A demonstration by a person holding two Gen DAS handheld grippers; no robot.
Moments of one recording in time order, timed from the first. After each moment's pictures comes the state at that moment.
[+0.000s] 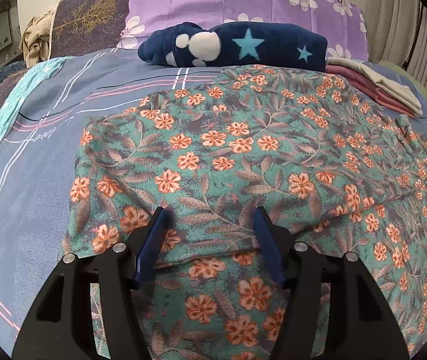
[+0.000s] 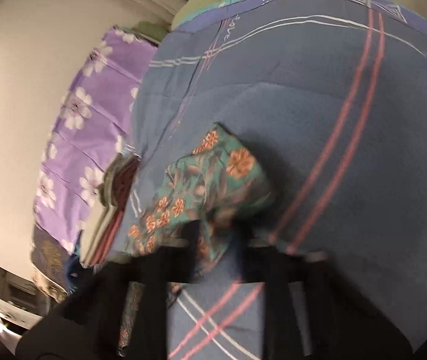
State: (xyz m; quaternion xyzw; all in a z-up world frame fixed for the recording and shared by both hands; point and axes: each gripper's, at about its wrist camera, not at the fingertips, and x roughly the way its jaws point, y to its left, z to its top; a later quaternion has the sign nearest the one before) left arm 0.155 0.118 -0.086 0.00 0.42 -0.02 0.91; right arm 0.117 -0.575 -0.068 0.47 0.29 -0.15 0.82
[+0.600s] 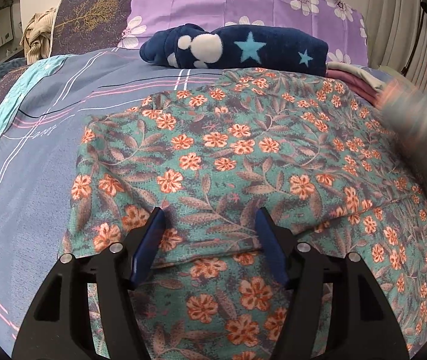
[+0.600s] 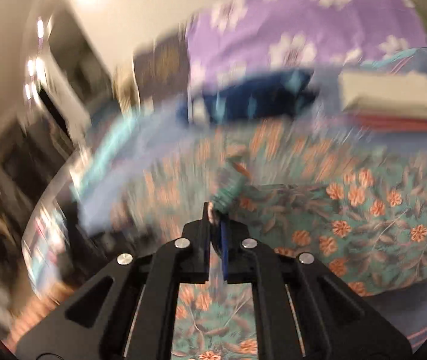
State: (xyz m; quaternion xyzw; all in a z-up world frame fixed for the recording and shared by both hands) left arm 0.154 0.124 -0.085 -0.02 0.42 -0.02 0.91; right arm 0.178 -0.126 -0.033 0.10 0.38 0.26 0.88
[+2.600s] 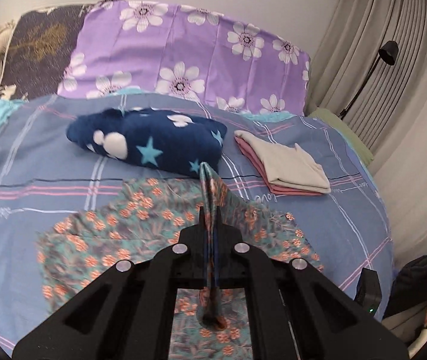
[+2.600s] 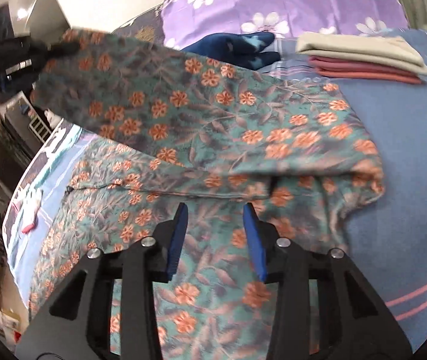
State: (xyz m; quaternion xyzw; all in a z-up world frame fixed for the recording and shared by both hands) left arm 0.202 0.062 0.088 -0.09 0.37 -0.16 0.91; right arm 0.149 -0.173 -0.066 0.09 0.39 0.22 0.89
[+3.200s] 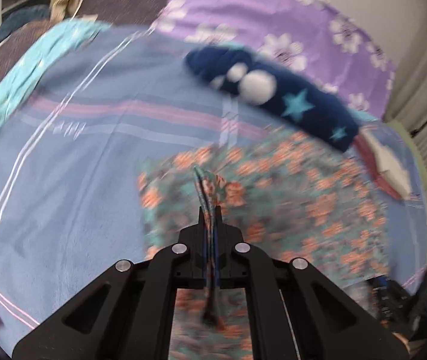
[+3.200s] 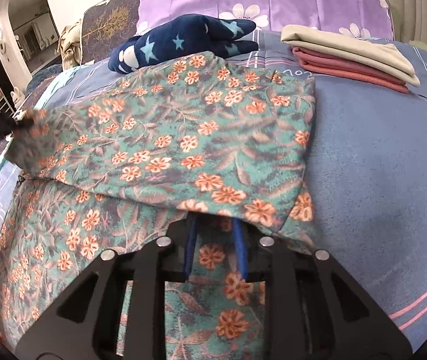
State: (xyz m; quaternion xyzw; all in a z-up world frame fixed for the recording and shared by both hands) left arm 0.205 0.211 -0.029 -0.15 0.47 0.01 0.87; right arm 0.166 -0.166 -0.088 0.02 0.42 0.14 0.90
